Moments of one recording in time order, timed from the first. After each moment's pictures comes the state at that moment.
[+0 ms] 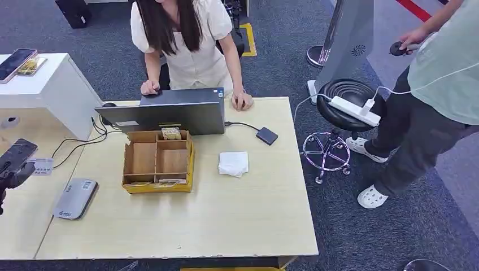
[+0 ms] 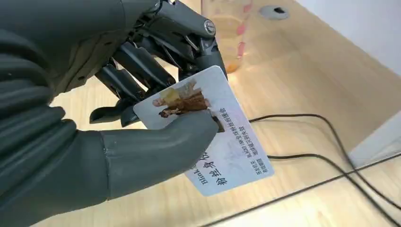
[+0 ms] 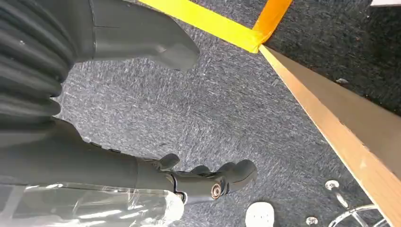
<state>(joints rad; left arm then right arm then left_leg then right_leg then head) -0.45 0.65 0.02 -0.83 -0.25 -0.15 0.16 -0.06 0.03 0.20 -0.23 0.30 -0.58 -0.42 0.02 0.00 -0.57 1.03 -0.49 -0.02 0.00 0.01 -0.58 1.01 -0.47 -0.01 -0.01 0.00</state>
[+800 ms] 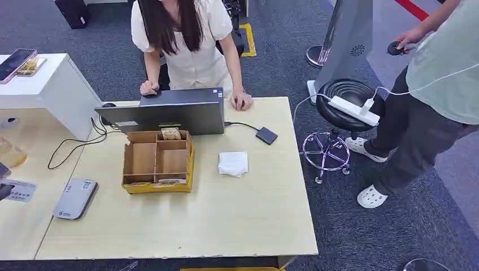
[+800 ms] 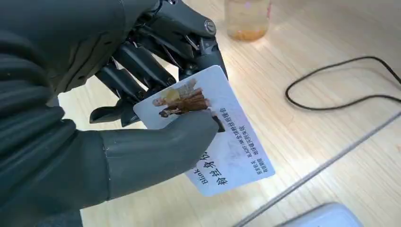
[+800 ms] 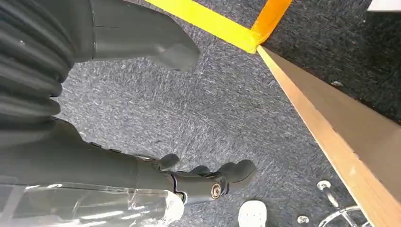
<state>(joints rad) -0.25 0.88 0.02 -0.95 -0.06 -0.48 0.14 -0.06 0.03 0.20 -0.23 0.33 -0.57 -0.43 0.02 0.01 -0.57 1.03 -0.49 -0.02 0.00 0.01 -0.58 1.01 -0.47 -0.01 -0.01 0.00</state>
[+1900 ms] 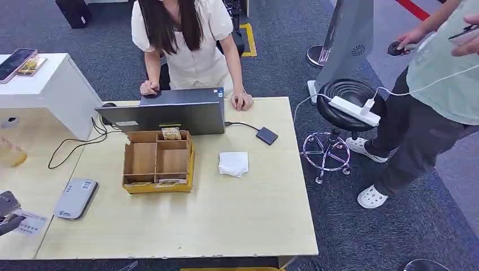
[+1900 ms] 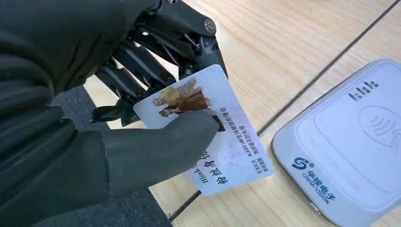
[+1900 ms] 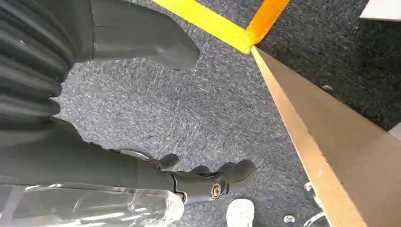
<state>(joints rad) 0.06 0.95 0.02 -1.16 0.07 -0.52 0.15 -0.08 0.03 0.20 -0.23 0.38 -0.56 -0.42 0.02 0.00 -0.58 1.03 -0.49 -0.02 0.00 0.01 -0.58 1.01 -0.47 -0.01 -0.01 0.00</state>
